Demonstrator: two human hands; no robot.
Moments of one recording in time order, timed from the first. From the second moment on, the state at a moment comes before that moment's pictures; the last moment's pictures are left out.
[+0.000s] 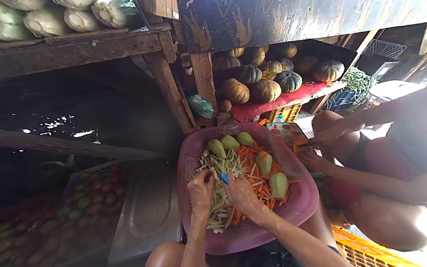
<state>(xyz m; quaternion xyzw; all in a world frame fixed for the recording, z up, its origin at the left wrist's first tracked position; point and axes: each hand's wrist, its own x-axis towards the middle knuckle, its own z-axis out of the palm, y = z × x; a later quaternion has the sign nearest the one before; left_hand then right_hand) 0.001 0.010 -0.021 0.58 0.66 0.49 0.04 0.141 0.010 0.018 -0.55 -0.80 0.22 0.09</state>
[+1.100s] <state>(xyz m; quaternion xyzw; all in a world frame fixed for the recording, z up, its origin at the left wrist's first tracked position) -0.002 0.001 0.005 0.39 0.51 0.62 0.45 0.158 0.025 -0.011 -0.42 -0.74 0.36 0.39</state>
